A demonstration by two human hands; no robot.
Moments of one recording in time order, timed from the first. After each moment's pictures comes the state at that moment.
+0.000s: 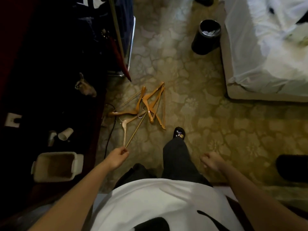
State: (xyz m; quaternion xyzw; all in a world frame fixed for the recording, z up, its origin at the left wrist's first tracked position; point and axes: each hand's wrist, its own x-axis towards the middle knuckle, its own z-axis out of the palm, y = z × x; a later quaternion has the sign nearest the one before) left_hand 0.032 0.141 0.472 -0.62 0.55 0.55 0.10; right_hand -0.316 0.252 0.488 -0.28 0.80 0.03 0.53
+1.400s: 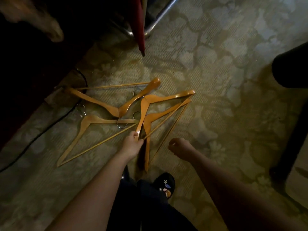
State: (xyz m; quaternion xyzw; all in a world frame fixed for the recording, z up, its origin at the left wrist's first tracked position) left_hand -0.190 -0.140 0.028 -0.75 0.20 0.62 -0.11; right_hand -0.378 -0.185 0.009 -0.53 0.63 0.25 0.51
